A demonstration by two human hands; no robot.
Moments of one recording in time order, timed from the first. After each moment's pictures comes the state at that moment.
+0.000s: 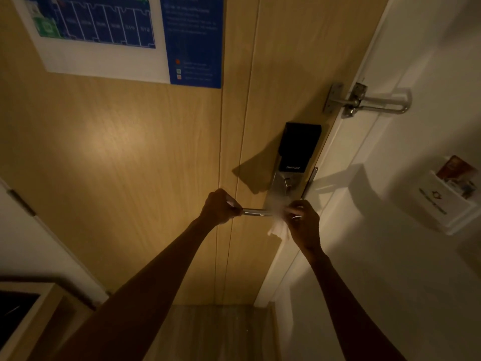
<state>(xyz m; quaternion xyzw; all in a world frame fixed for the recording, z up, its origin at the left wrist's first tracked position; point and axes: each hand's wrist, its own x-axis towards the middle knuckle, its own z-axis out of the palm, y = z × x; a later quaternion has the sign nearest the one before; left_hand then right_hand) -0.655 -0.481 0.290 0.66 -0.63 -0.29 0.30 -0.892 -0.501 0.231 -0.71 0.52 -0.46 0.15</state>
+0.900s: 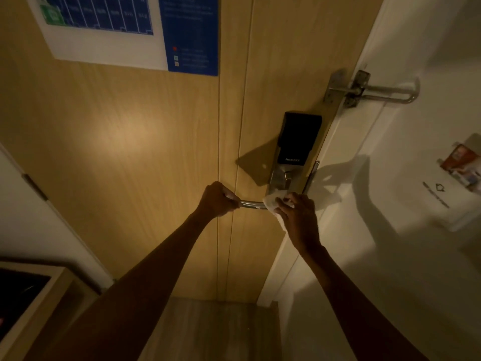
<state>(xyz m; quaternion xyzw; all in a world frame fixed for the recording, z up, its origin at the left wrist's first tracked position) -0.663 -0.476 0.284 0.67 -0.60 -0.28 0.33 -0.900 -0.515 0.209 -0.81 0.49 -0.30 -0.11</state>
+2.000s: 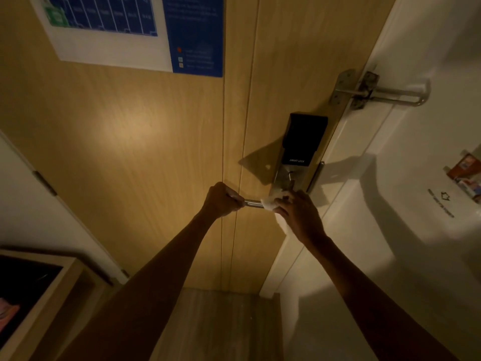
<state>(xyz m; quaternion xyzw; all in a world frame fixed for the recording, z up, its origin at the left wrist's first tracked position) -0.664 -0.473 0.285 0.67 -0.58 -0.30 0.36 -0.898 -0.520 0.235 -0.87 0.44 -0.21 -0.09</state>
